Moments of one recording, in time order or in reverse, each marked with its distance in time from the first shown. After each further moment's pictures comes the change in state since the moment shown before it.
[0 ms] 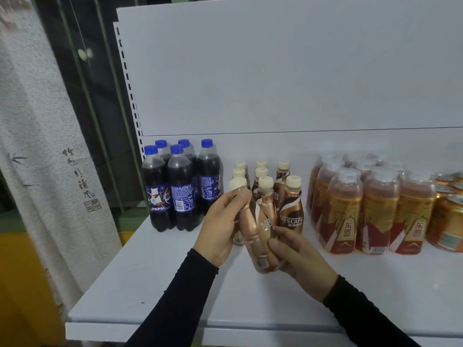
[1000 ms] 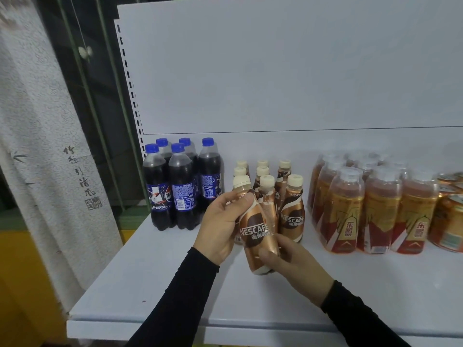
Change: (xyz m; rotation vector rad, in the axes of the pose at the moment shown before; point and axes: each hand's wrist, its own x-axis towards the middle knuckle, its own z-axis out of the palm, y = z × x) left_hand 0.005 -0.002 -0.006 -0.013 0.019 0.003; right_hand -0.010 -0.005 0.017 -0.323 0.013 -0.073
